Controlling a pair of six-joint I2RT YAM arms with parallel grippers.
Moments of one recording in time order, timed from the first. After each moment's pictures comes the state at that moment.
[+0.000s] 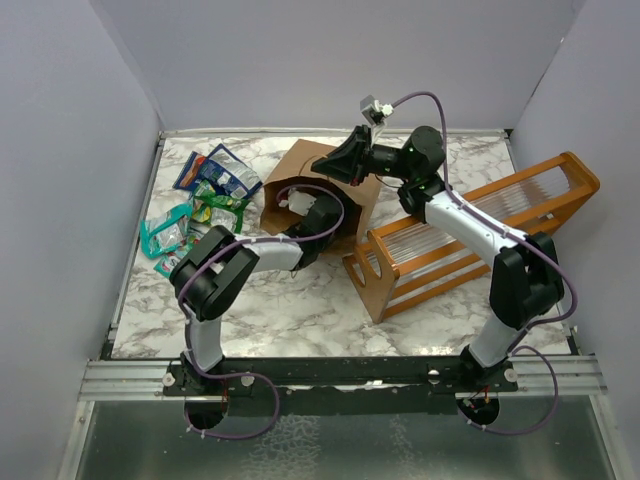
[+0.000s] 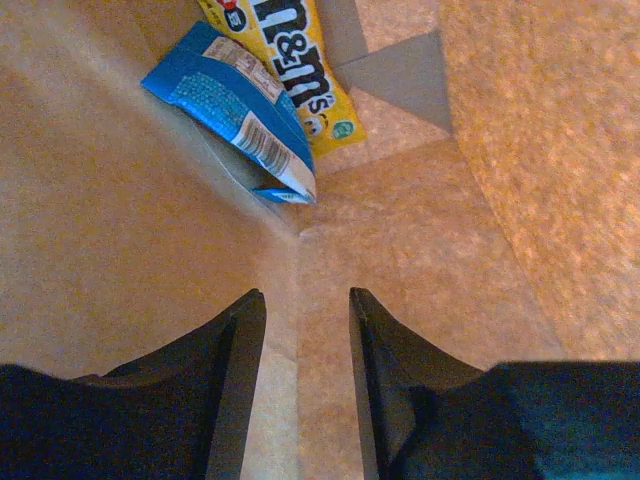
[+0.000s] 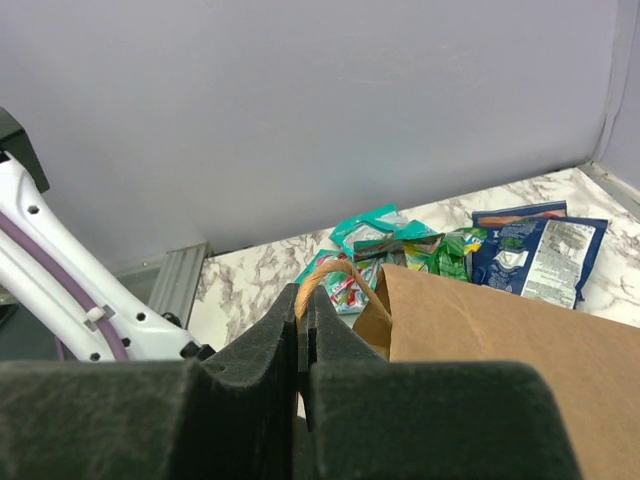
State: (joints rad) left arm -0.74 1.86 0.99 0.46 -0.43 -1.44; right arm 0.50 1.71 1.33 0.70 -0.96 0.48
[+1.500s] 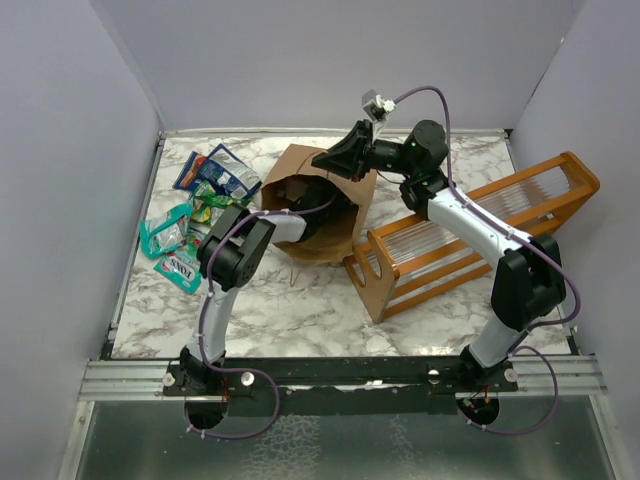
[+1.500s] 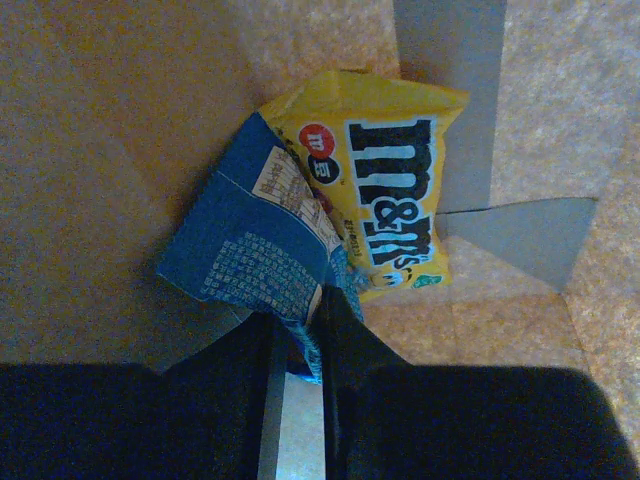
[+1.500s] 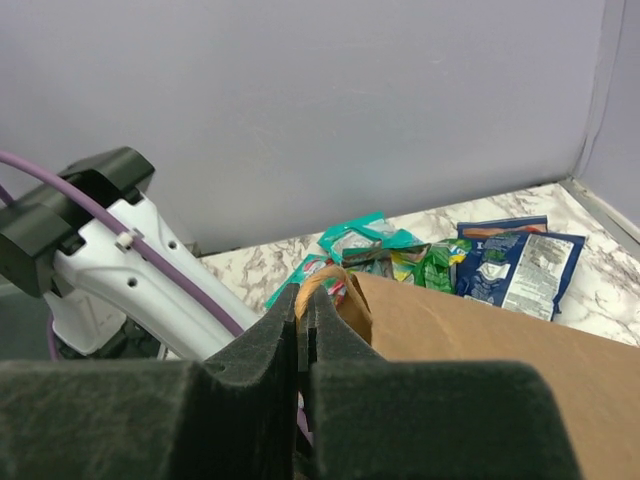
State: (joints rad) left arm -0.58 2.21 1.36 0.29 -0.27 -1.56; right arm 0.50 1.69 1.36 0.67 -0.96 0.45
